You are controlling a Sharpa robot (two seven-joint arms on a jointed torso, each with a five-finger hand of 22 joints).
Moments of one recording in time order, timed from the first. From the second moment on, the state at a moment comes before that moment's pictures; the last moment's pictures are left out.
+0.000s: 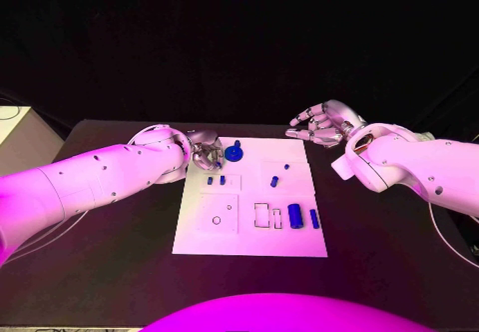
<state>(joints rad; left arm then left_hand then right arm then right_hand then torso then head) 1.23 -0.56 -0.10 1.14 -1.31 -0.04 -0.08 1.49 -0.21 0.58 0.08 0.29 0.97 0.15 0.31 0.41 1.05 0.08 0.51 0.17 1.23 0.02 1.44 0.93 0.18 0.91 0.13 1.21 0.94 1.30 -0.89 -0.15 1.55 -0.81 -0.52 -0.01 1.37 -0.11 0.05 0.29 0.13 0.88 0.15 0.28 0.29 1.26 0.07 1.16 1.21 1.47 0.00 1.53 1.31 0.02 1.47 0.10 1.43 1.31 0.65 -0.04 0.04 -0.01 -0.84</state>
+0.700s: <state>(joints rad) 1.23 -0.56 -0.10 1.14 -1.31 -0.04 -0.08 1.49 -0.21 0.57 0.07 0.29 0.99 0.15 0.31 0.41 1.07 0.08 0.50 0.17 1.25 0.02 1.45 0.95 0.18 0.92 0.13 1.21 0.94 1.30 -0.89 -0.15 1.55 -0.81 -0.52 -0.01 1.37 -0.11 0.05 0.29 0.13 0.88 0.15 0.28 0.29 1.26 0.07 1.16 1.21 1.47 0.00 1.53 1.31 0.02 1.47 0.10 1.43 1.31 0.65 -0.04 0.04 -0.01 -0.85</state>
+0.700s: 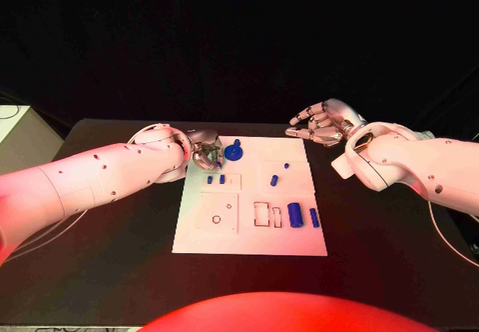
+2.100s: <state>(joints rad) 1.23 -0.55 -0.11 1.13 -1.31 -0.01 -0.09 1.47 -0.21 0.57 0.07 0.29 0.94 0.16 0.27 0.41 1.02 0.10 0.44 0.18 1.20 0.04 1.44 0.87 0.18 0.88 0.14 1.18 0.89 1.30 -0.90 -0.15 1.55 -0.81 -0.52 -0.01 1.37 -0.11 0.05 0.29 0.13 0.88 0.15 0.28 0.29 1.26 0.07 1.16 1.21 1.47 0.00 1.53 1.31 0.02 1.47 0.10 1.43 1.31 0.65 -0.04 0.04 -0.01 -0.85</state>
